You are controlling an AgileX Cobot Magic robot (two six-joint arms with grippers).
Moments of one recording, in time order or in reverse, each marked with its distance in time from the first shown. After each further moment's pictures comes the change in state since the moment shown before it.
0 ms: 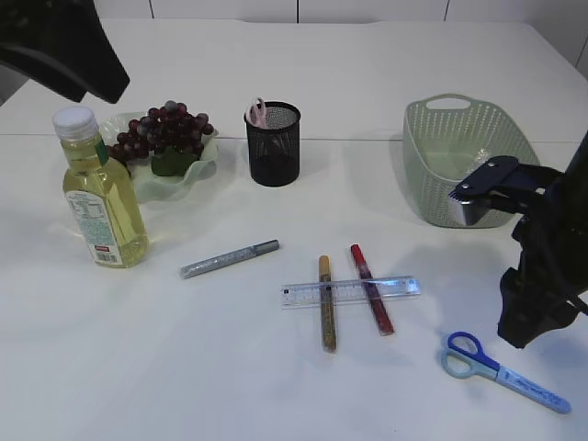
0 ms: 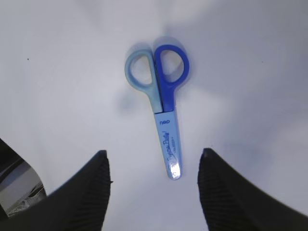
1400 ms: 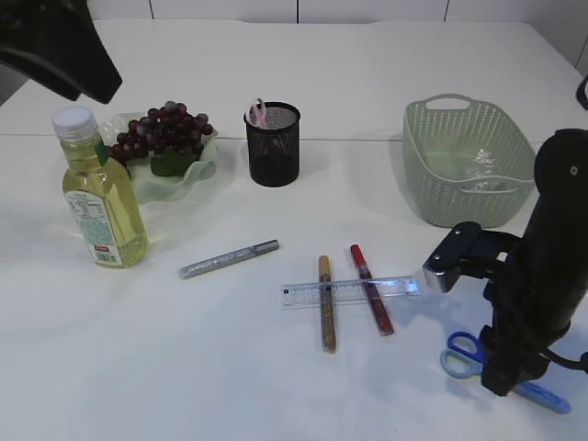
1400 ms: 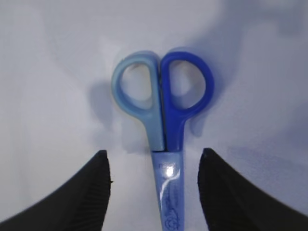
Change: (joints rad) left arm 0.000 0.000 0.000 0.026 0.000 0.023; right arm 0.022 0.191 0.083 -0.006 -0.196 -0.087
